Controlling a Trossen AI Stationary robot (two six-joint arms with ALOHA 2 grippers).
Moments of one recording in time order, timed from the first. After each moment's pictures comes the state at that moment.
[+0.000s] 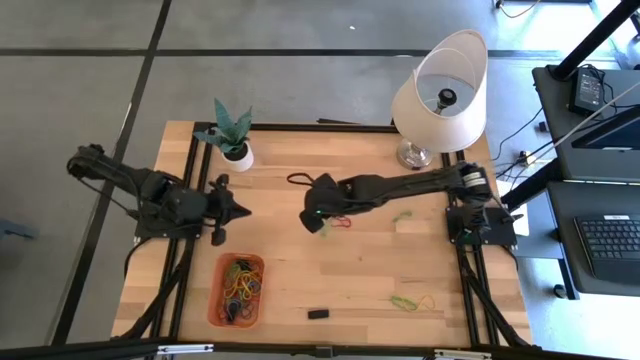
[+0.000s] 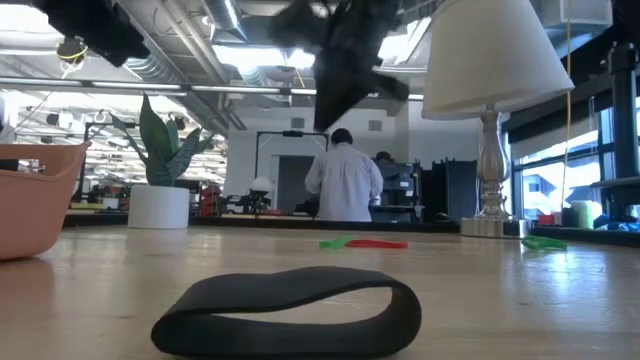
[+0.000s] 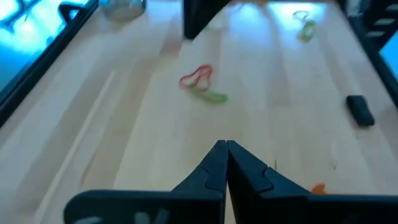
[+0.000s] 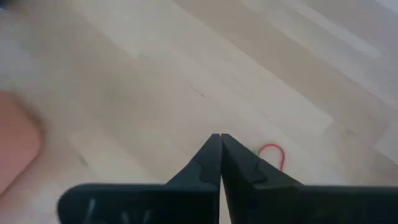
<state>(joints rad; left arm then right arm) -0.38 0.63 0.65 -0.64 -0.40 -0.30 0.08 1.97 1.73 -0.89 0.32 0.92</state>
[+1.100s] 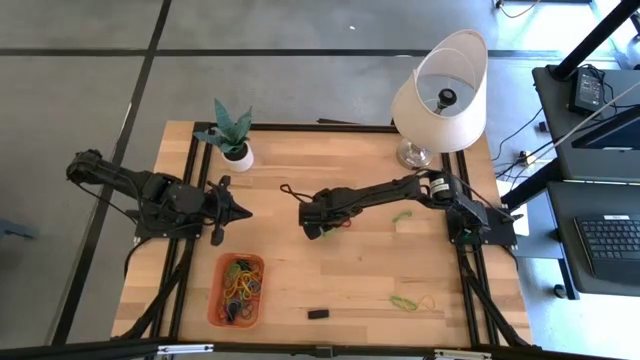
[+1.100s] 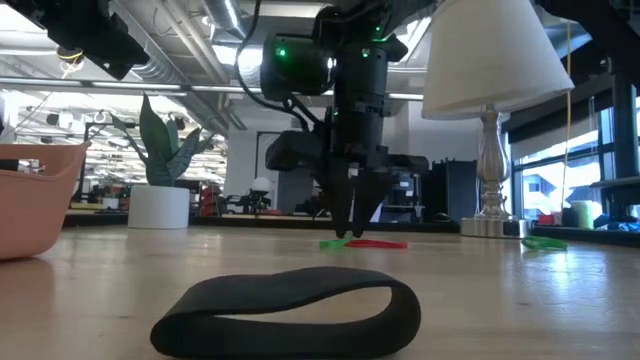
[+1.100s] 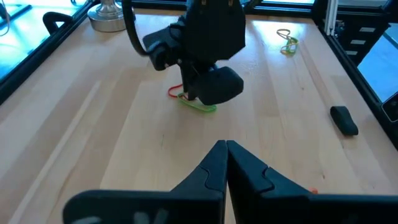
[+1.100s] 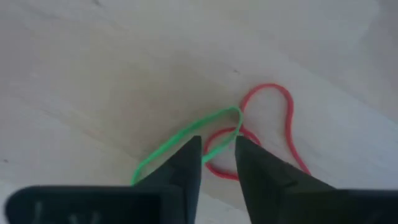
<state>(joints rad) -0.32 0.53 0.52 -0.50 -0.31 -0.25 0.05 2.23 1.73 -0.98 0.17 1.12</state>
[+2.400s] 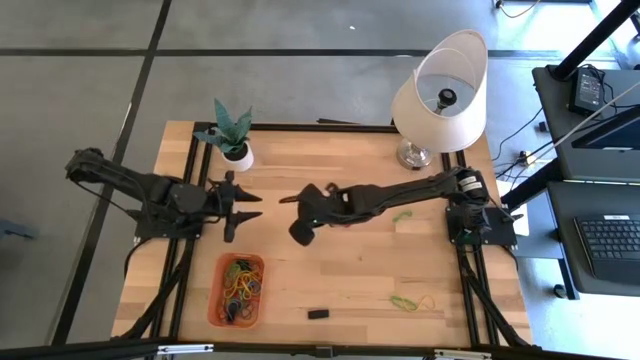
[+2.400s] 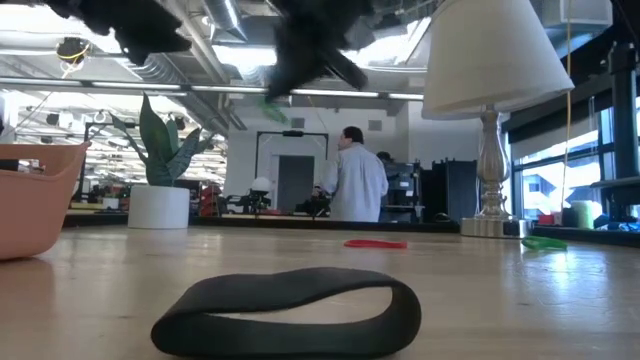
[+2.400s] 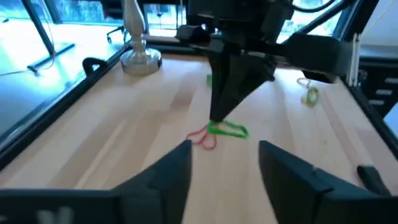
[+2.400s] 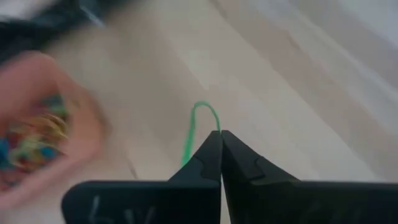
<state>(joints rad) -0.32 0.62 0.52 -0.26 -0.45 -0.22 0.13 2.01 1.74 -0.65 0.35 0.70</state>
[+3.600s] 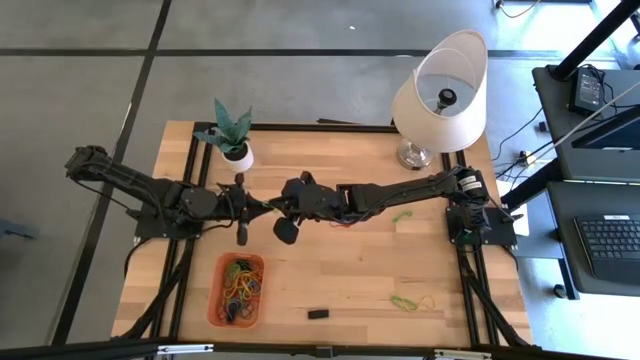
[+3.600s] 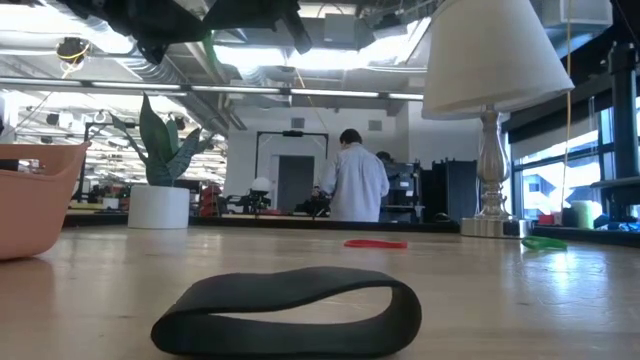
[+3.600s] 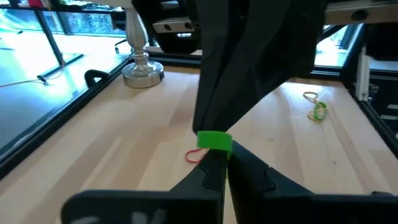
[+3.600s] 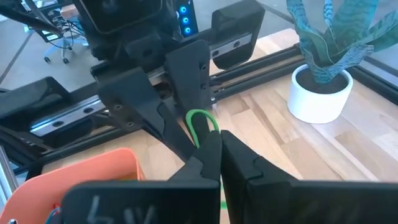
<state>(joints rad) -0.32 0.78 0.52 -0.05 -0.49 -0.20 0.13 2.01 1.74 -0.13 0.34 0.36</state>
